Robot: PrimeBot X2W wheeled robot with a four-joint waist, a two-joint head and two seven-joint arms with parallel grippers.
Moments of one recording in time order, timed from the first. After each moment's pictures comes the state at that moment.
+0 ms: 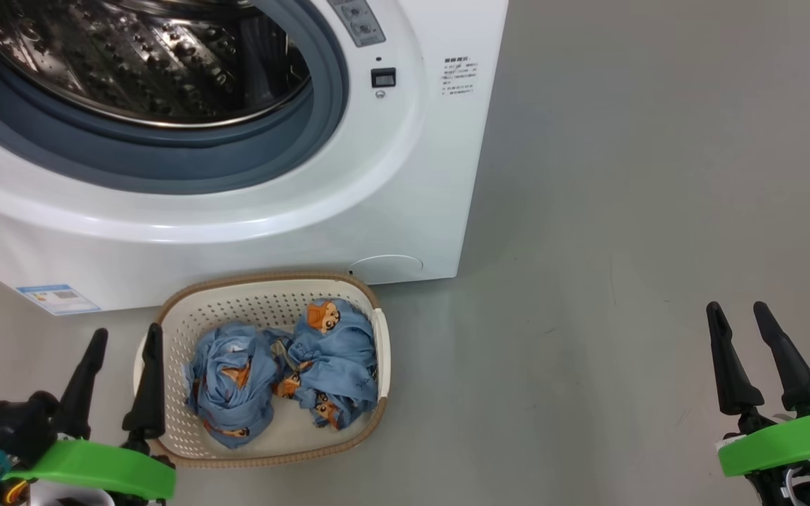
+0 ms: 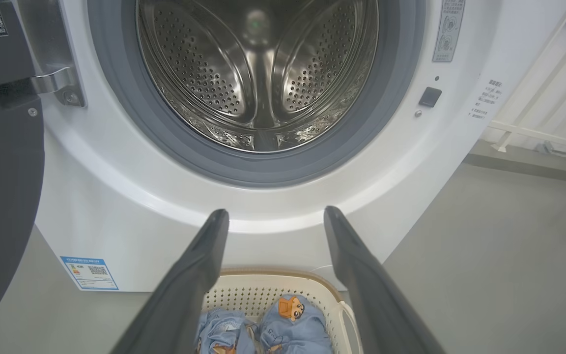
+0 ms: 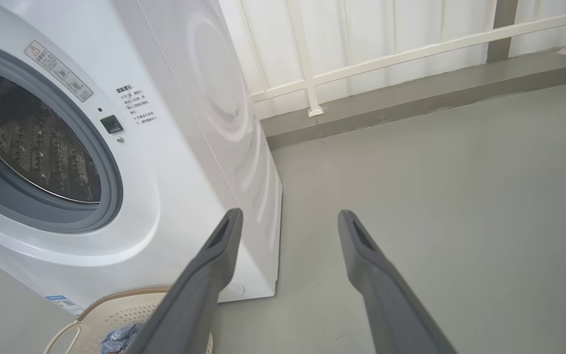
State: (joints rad) left arm -0.13 0.24 -0.12 0.18 -0.52 -0.13 -0.26; right arm -0.08 -0.25 -0.02 0.16 0.54 0.13 -0.25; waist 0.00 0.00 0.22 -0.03
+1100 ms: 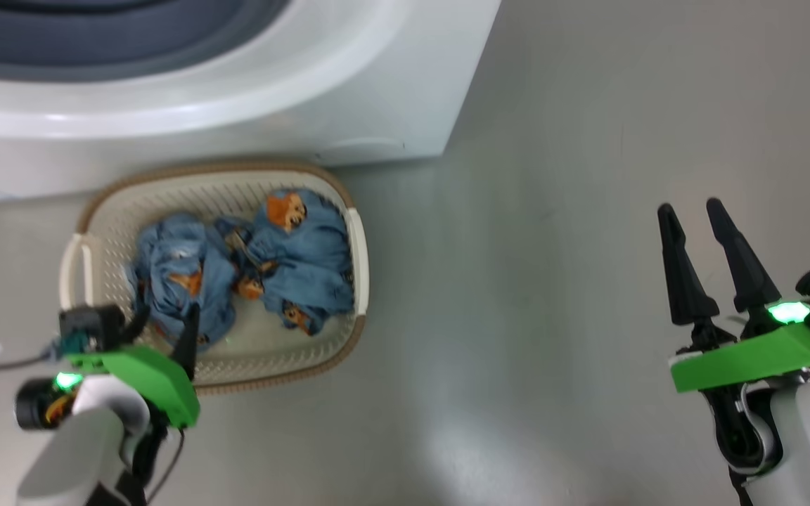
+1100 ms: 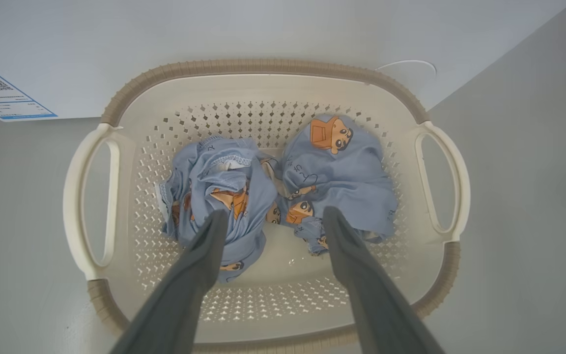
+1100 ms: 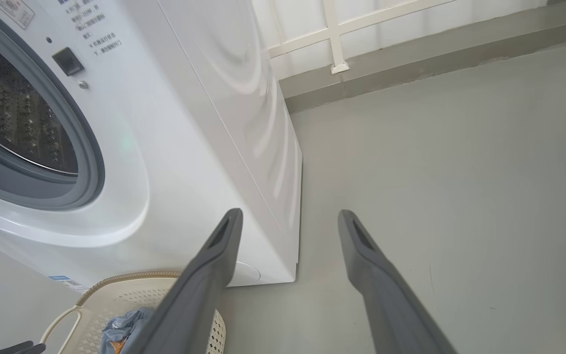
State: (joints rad) left arm -0.64 0.18 -0.38 1.02 -0.52 -0.13 -0.26; right arm -0.29 -0.21 0.07 0.13 0.53 0.13 -0.25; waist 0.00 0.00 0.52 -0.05
